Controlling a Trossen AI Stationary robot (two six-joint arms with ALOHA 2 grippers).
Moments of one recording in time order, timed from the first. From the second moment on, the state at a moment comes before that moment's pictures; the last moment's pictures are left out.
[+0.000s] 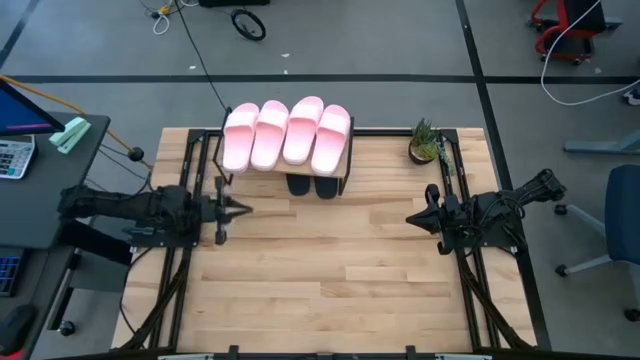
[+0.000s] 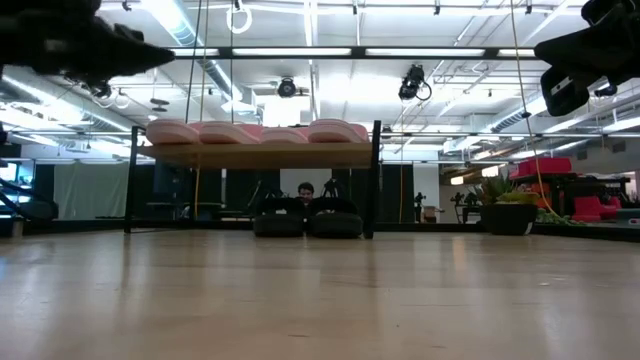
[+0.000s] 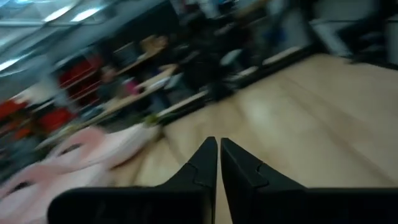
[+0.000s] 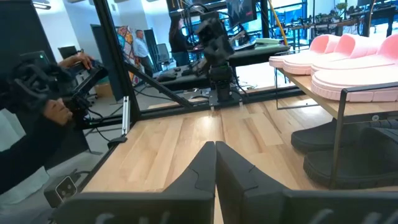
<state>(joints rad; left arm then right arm) -0.09 0.29 0.17 0.11 -0.16 0.45 0.39 0.05 0.12 -0.06 0.32 0.21</state>
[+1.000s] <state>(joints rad) 0.16 0.04 0.01 0.06 -0.03 -0.08 0.39 0.05 0.12 -0.06 0.32 0.21</state>
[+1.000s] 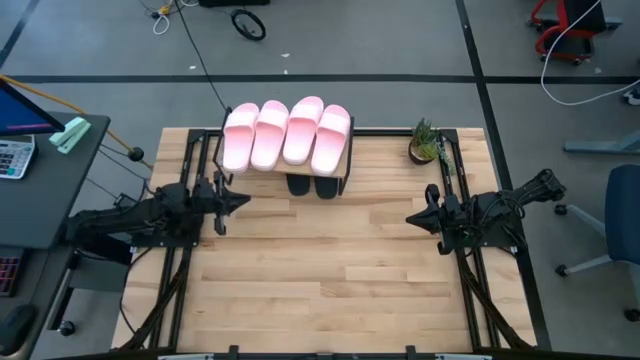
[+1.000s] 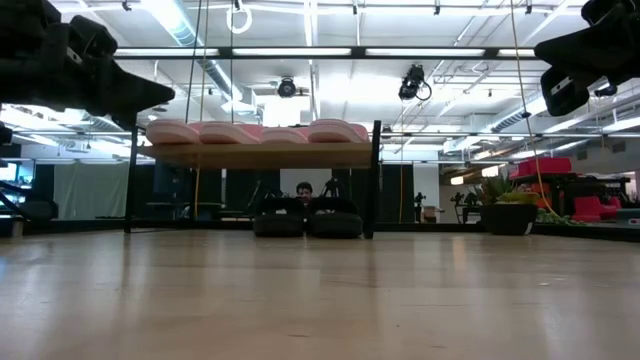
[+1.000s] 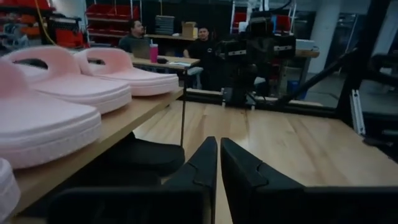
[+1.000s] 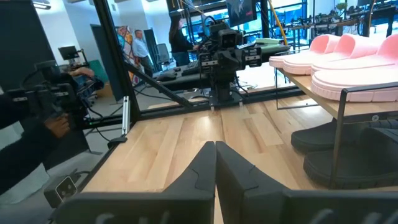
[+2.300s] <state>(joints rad) 0.16 0.04 0.01 0.05 -0.03 -0.09 0.39 0.05 0.12 -0.06 0.32 0.21</state>
